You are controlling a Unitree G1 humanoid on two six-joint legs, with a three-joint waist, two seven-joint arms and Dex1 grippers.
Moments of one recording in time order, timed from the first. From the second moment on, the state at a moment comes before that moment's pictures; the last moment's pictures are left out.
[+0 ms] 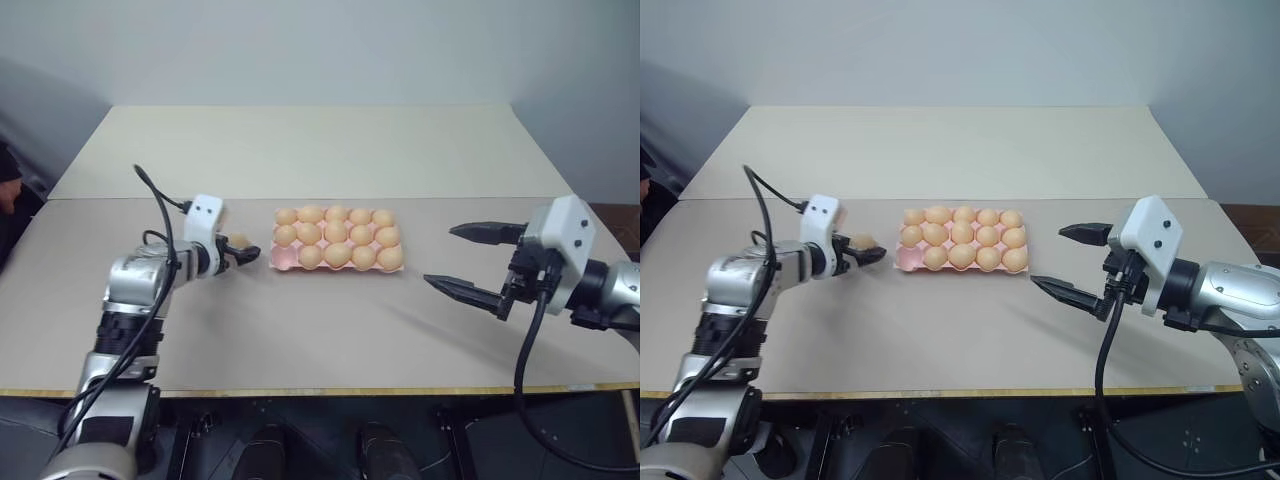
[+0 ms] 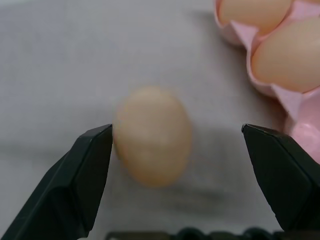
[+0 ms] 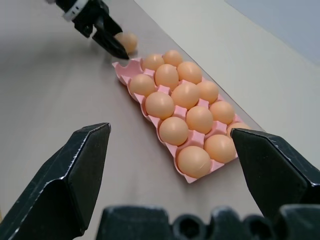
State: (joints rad) left arm -0.69 0.51 -0.01 0.20 -0.28 0.97 -0.43; right arm -0.17 -0.95 -0.36 -0.61 0.69 0.67 0.84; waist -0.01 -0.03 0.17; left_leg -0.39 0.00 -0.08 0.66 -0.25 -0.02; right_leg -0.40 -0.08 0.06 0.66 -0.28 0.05
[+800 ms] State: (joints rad) left arm -0.56 0.68 0.06 -0.15 -0.43 0.77 -0.80; right arm -0.10 -0.95 -0.41 -0.67 0.73 0.69 0.77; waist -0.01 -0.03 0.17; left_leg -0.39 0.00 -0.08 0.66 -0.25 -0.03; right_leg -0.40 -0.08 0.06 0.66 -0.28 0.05
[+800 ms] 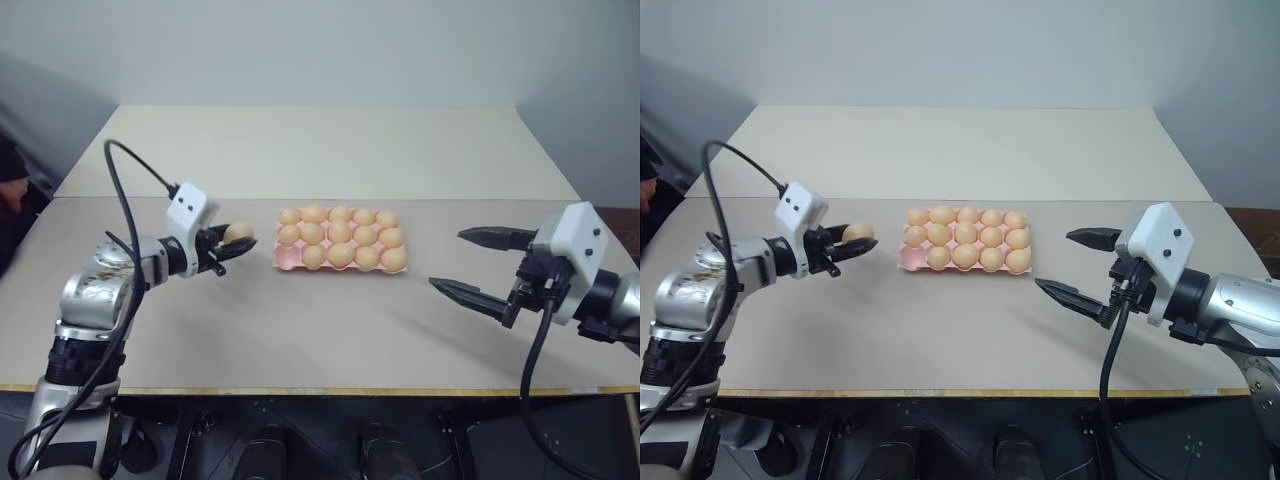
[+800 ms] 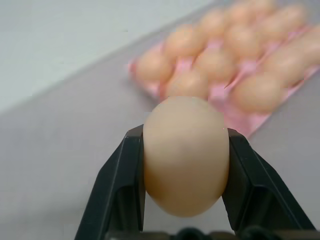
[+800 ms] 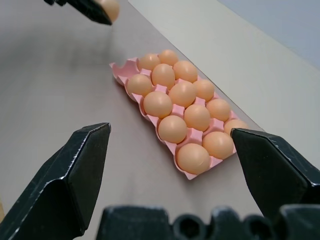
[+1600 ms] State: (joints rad) left arm -0.61 0.68 0.00 -0.15 -0.37 0.80 -0.77; right arm -0.06 -0.95 -0.46 -0.74 0.77 0.70 0.71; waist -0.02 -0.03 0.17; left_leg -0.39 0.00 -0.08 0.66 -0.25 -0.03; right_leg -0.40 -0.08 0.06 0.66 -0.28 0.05
